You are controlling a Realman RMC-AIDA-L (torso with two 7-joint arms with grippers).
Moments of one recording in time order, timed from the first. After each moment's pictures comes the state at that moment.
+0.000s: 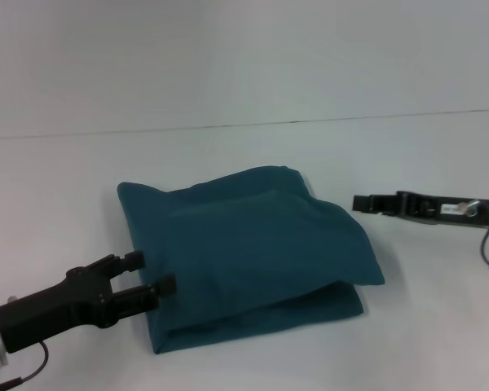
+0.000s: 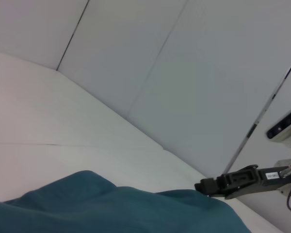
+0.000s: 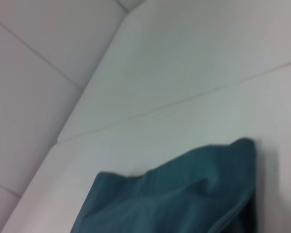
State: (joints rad) left arm -0.40 -2.14 0.63 0.58 1.88 1.53 -1.45; right arm 0.60 1.98 -0.68 -0.49 -1.99 -1.27 2.04
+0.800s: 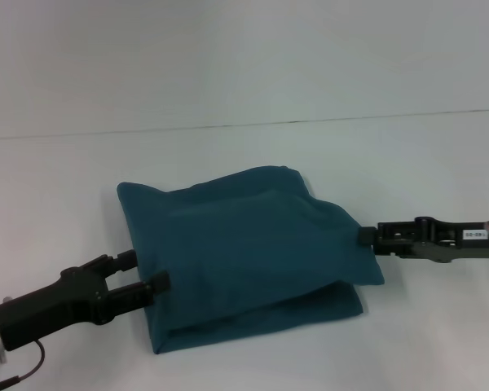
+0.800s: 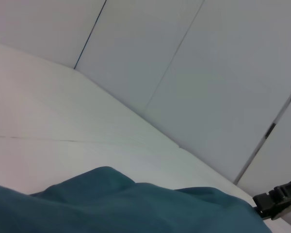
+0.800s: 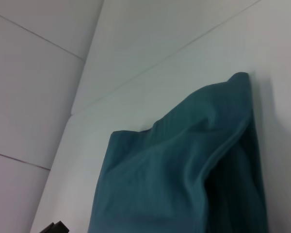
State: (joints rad) left arm -0.40 -2.14 0.63 0.58 1.88 1.49 -1.45; right arm 0.58 1.93 -0.68 -0.48 -2.06 -1.43 2.24
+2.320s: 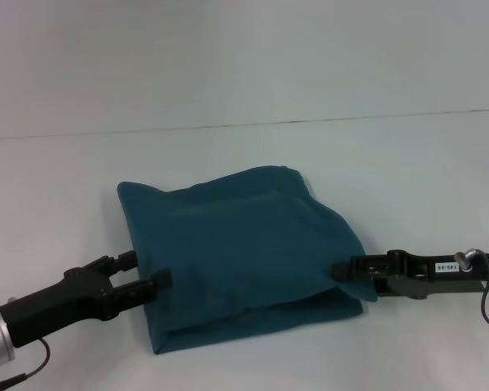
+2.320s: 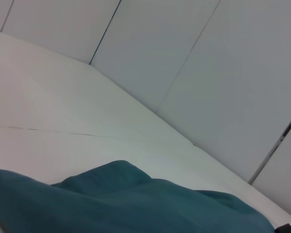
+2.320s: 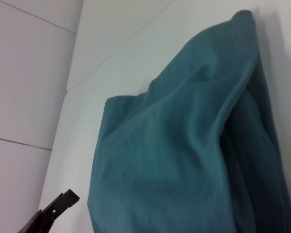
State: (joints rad) left arm -0.41 -2.14 0.63 0.54 1.88 1.43 -1.45; right arm 0.59 1.97 -0.72 -0.41 -2.09 -1.41 2.28
